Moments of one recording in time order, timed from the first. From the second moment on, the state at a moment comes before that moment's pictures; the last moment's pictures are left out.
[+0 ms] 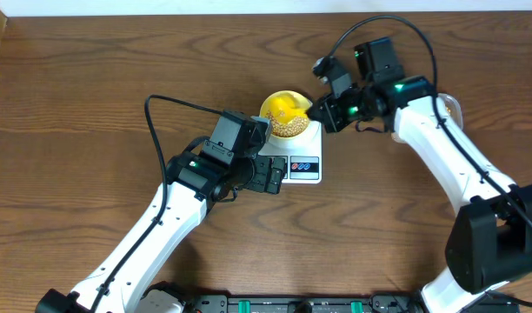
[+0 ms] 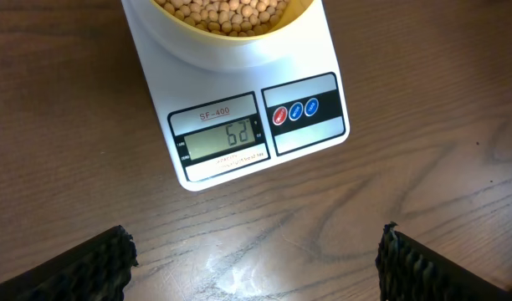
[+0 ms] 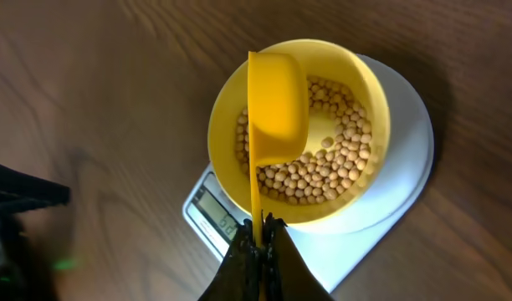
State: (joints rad) left arm -0.49 1.34 0.99 -0.71 0.19 -0.25; right arm 0.30 1.79 1.42 -0.67 -0.60 -0.09
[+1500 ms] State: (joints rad) left arm -0.49 1.34 0.99 -0.71 0.19 -0.25; right arm -0.12 1.79 1.42 -0.38 -0.98 0.08
